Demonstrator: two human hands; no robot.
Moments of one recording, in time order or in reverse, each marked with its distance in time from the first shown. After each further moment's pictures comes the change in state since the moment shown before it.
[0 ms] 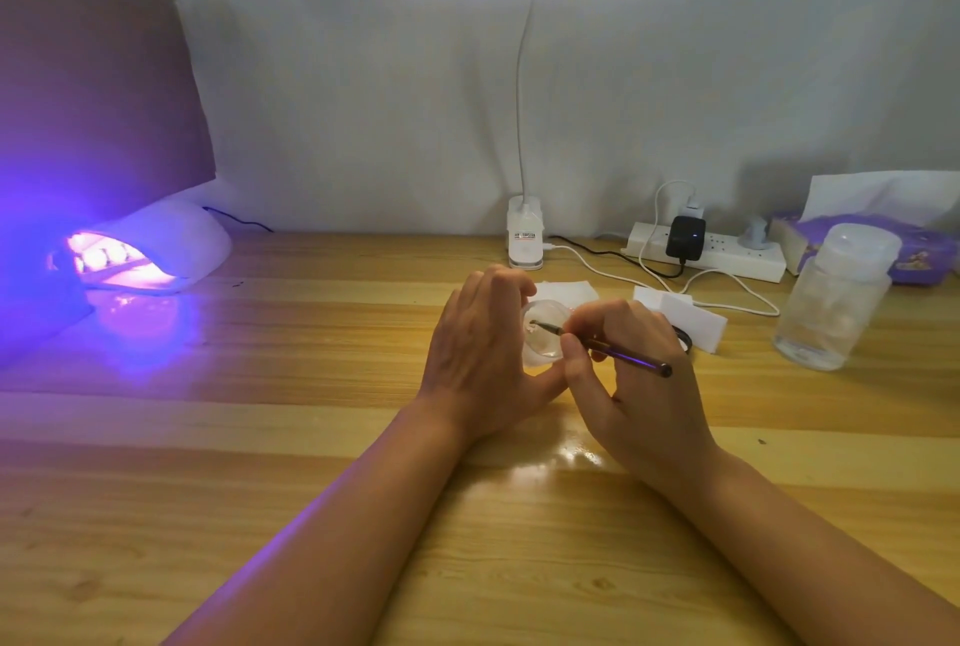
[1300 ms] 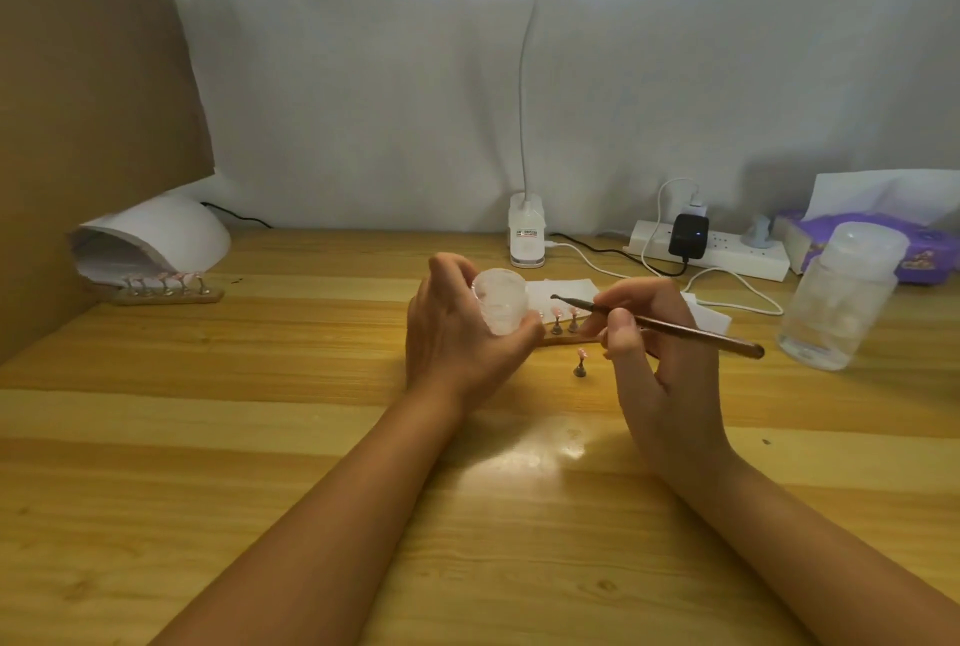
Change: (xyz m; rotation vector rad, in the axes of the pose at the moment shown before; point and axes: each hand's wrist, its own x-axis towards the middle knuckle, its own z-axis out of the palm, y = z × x) left_hand 0.003 -0.018 0.005 -0.032 0.065 -0.441; right_hand 0.007 -0.009 -0.006 0.350 0.128 0.224
